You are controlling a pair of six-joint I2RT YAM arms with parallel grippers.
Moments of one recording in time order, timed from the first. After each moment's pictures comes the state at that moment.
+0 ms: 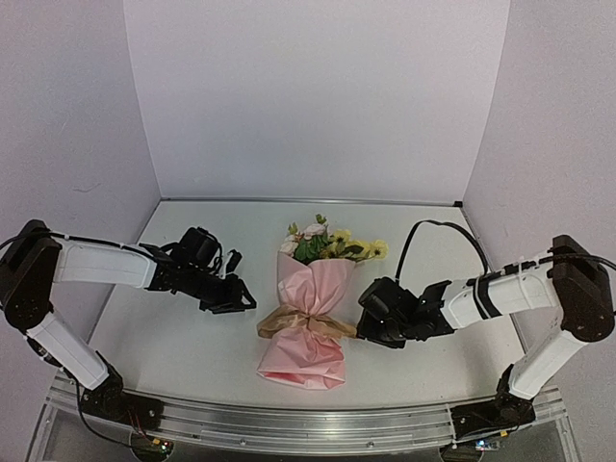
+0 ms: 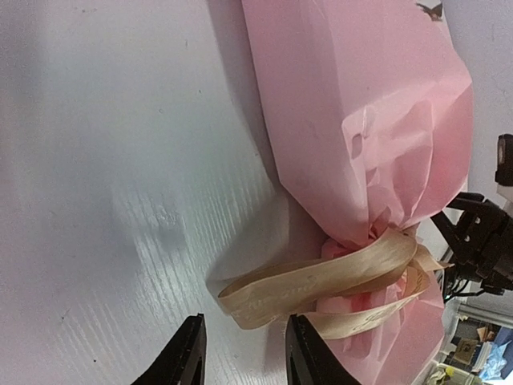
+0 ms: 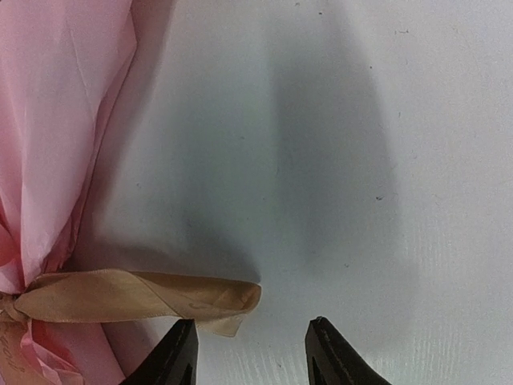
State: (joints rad) left arm -0.67 1.53 0.79 -0.19 0.37 -0.63; right arm 1.00 1.61 0.77 -0.23 0.30 1.15
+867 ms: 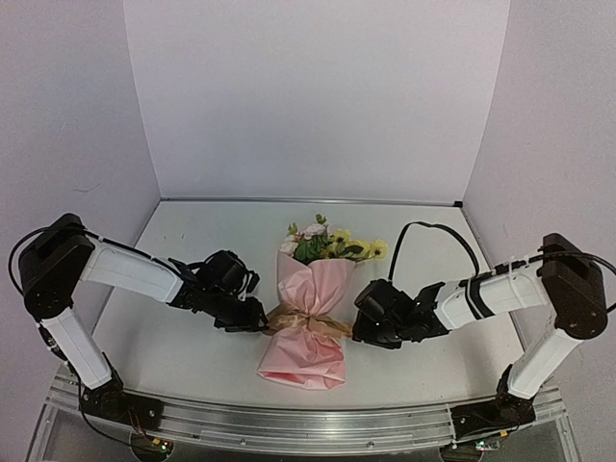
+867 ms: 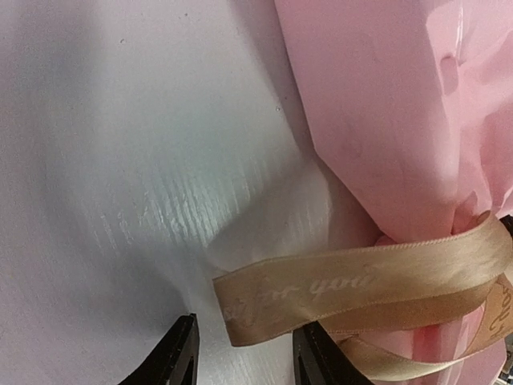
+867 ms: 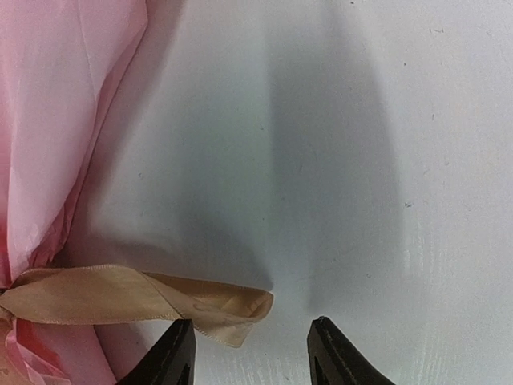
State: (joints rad) left arm -0.82 1.68 0.80 -0.13 0.21 -0.68; right arm 1.00 1.65 0.78 -0.20 0.29 1.10
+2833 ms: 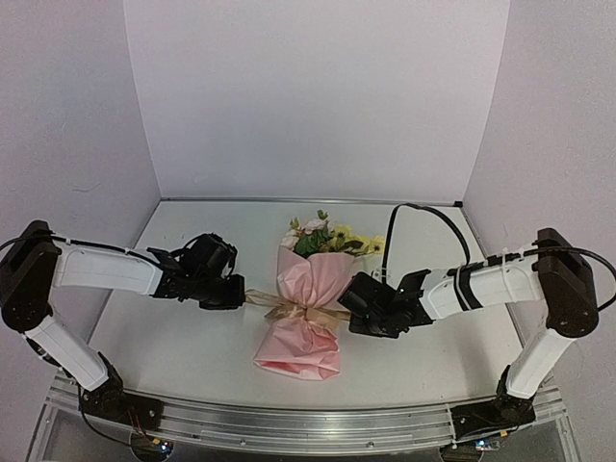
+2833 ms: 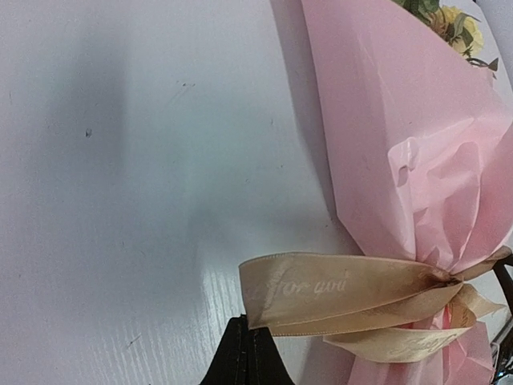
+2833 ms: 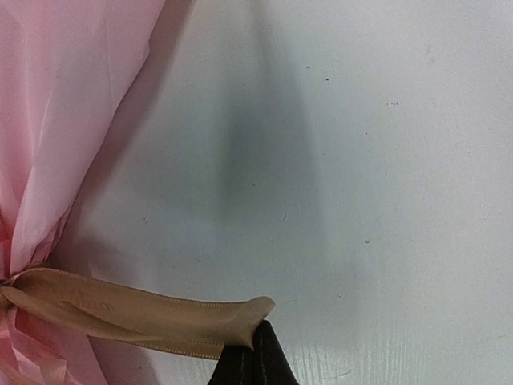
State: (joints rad) left arm -0.77 1.53 0.81 -0.19 -0.05 -0.71; right arm 1.04 1.71 0.97 -0.45 0.48 1.11
